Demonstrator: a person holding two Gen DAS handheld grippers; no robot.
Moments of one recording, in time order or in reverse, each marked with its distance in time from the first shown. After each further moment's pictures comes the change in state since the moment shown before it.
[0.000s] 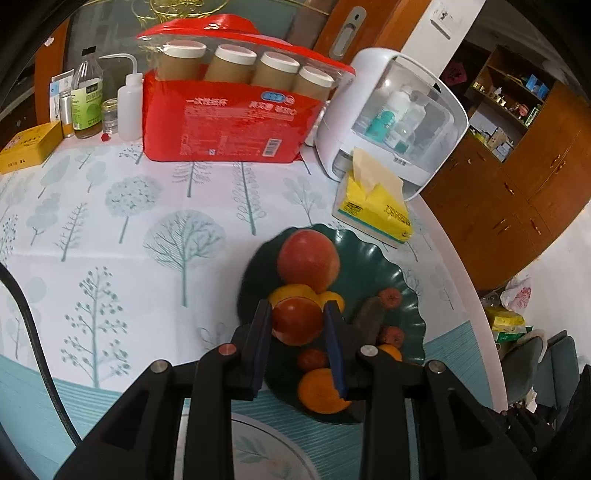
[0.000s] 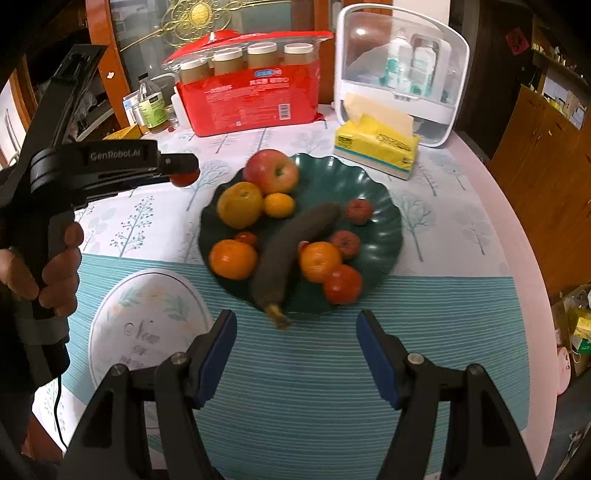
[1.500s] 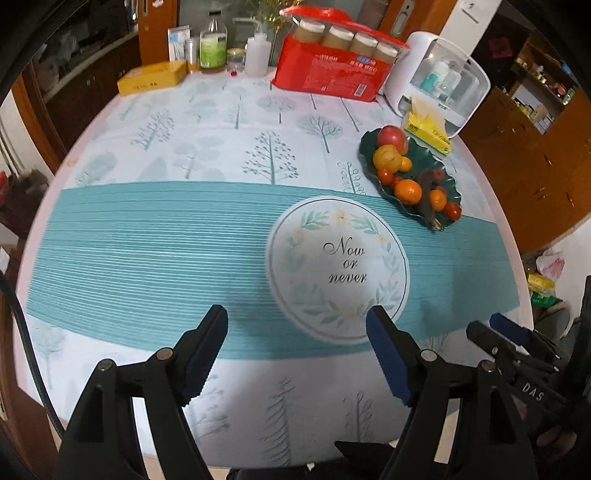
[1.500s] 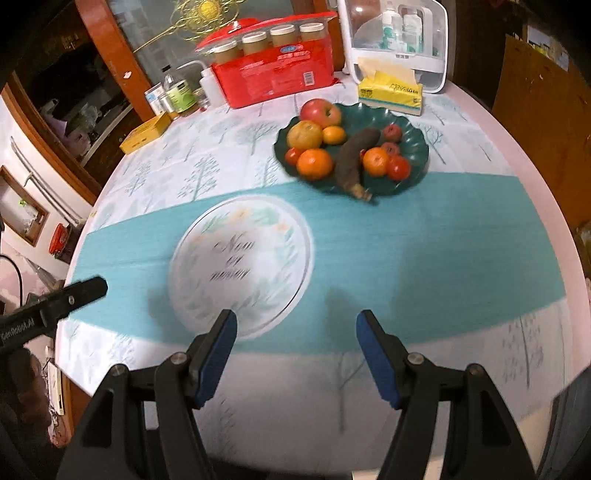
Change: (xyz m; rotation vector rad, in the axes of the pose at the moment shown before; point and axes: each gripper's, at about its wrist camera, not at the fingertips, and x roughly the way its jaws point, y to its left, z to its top) left arm -0.215 0.085 -0.171 -0.051 0.158 0.225; right arm -0.077 0.087 -0.097 0.148 0.092 0.093
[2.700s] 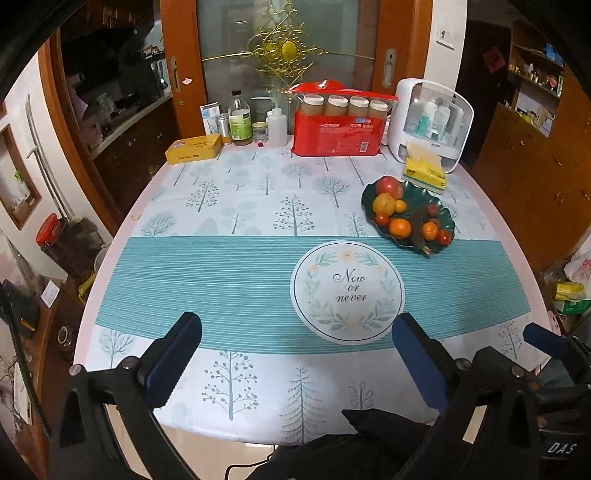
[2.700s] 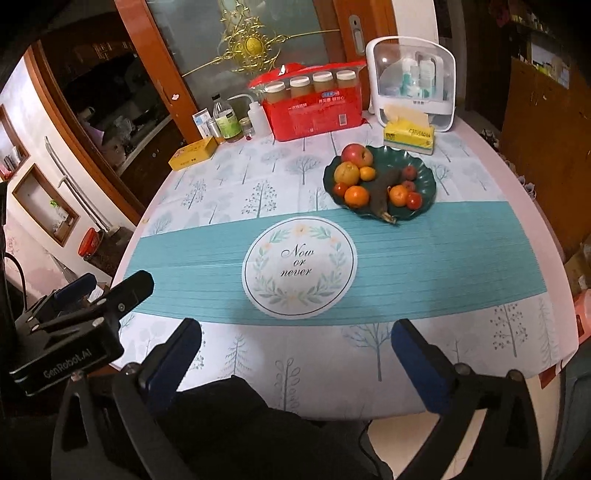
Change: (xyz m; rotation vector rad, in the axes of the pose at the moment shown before) left arm -0.111 -0.051 -0.040 0.053 -0.229 0.187; right arm -0.110 0.050 -0.029 -0.035 -0.115 0.067
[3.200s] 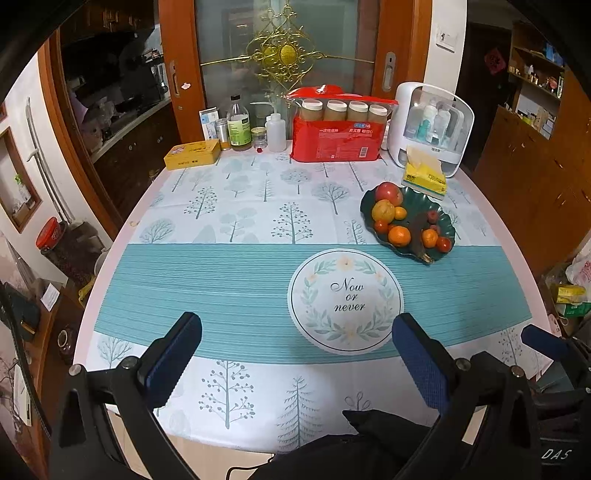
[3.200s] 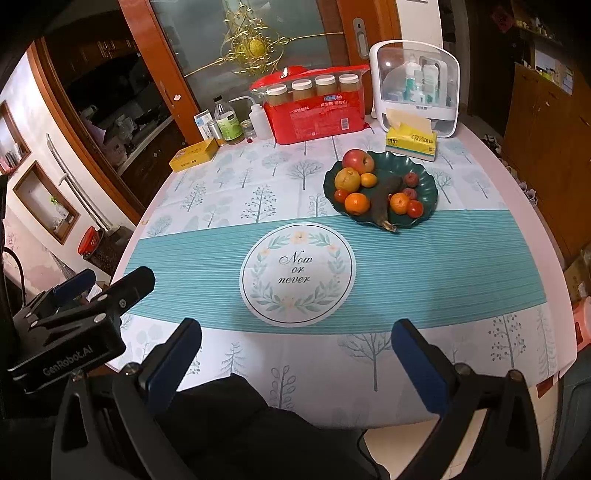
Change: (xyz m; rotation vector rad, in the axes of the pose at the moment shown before) left arm 0.002 -0.003 0.005 0.000 -0.016 0.002; right arm 0.003 -0.002 0.006 -0.018 -0.004 0.002
